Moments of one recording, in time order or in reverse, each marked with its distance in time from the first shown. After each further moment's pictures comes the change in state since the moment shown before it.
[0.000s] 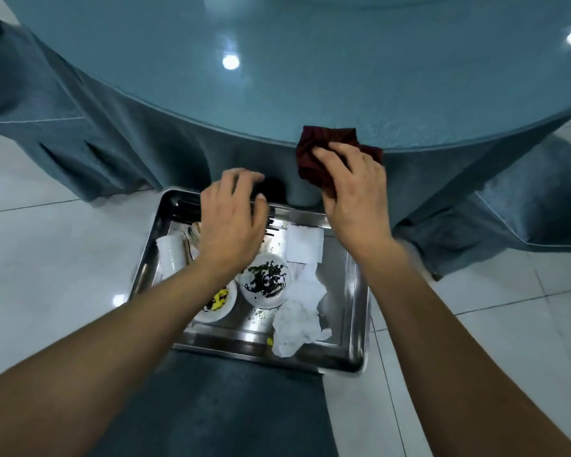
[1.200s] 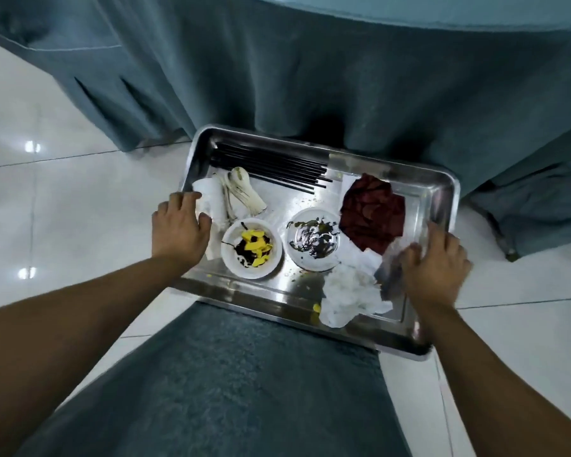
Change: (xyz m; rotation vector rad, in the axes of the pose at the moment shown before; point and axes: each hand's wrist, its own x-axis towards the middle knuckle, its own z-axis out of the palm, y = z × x) left_hand -0.115 -0.225 0.039 0.418 -0.241 -0.346; right_hand -0.213 0.090 0.155 -0.114 -0.150 0.605
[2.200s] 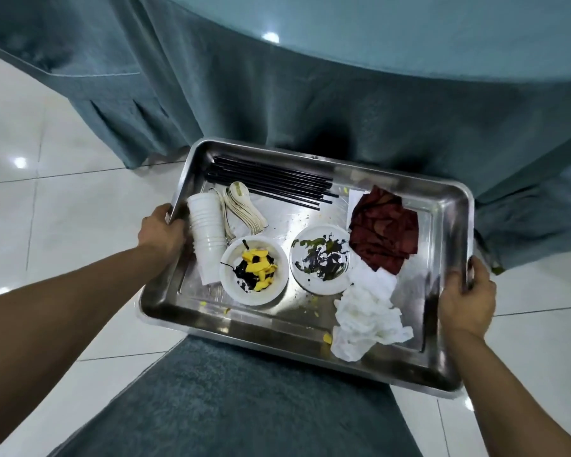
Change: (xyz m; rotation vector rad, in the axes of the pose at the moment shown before) left_hand 0.033 -0.056 -0.025 -0.573 -0.180 -0.510; right_hand -0.023 0.016 -0.052 0.409 0.075 0.442
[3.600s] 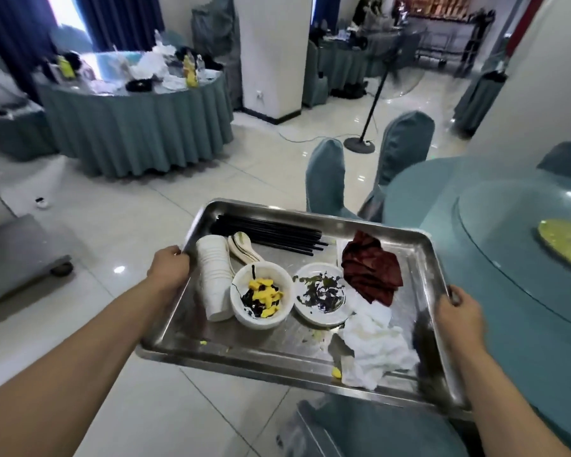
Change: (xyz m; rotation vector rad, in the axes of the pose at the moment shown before) left_hand -0.319 -0.169 -0.470 -0.702 0.642 -0.297; right_hand -0.290 -0.484 -0.135 0.118 -0.503 -0.742
